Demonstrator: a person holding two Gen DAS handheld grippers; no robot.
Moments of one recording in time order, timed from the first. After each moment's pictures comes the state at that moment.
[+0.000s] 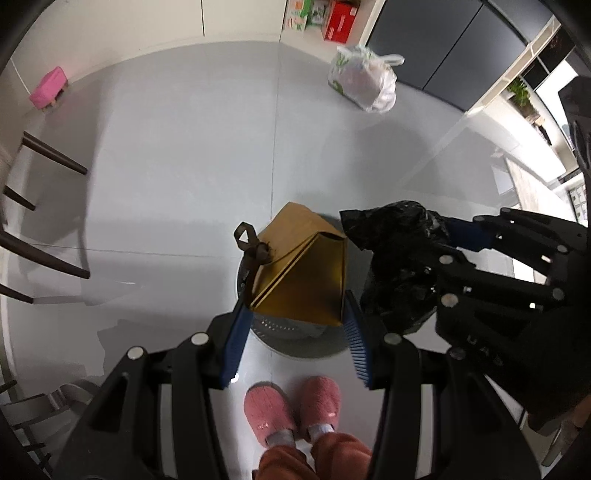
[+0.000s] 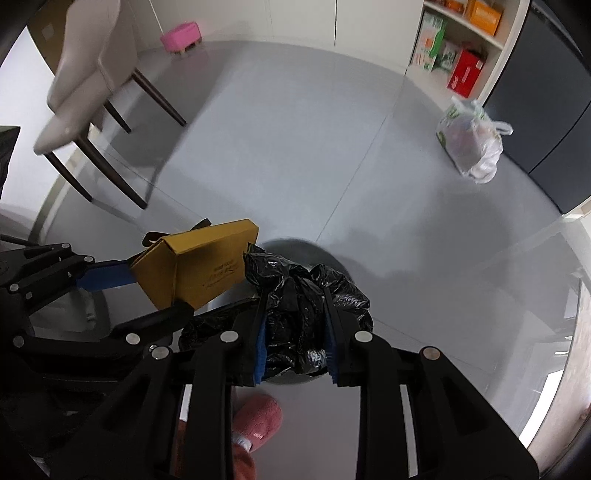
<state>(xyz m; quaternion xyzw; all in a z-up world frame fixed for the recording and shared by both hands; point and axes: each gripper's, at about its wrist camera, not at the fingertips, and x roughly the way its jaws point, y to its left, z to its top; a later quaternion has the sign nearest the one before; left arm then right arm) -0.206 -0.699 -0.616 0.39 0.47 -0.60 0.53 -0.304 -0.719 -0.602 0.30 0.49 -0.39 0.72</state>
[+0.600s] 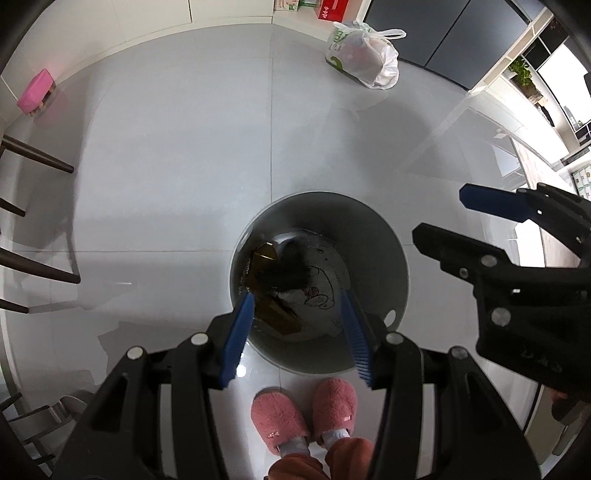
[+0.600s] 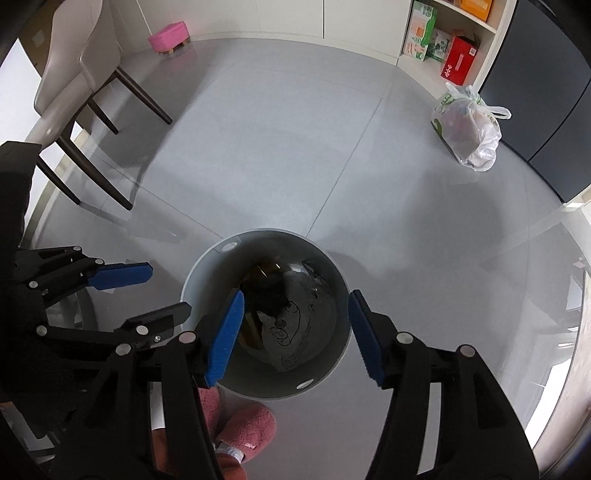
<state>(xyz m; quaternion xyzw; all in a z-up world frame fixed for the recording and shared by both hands) -0.210 -0.710 -0.656 0.42 0.46 -0.59 0.51 -0.323 -0.734 -0.633 0.31 0.48 -0.40 0.72</state>
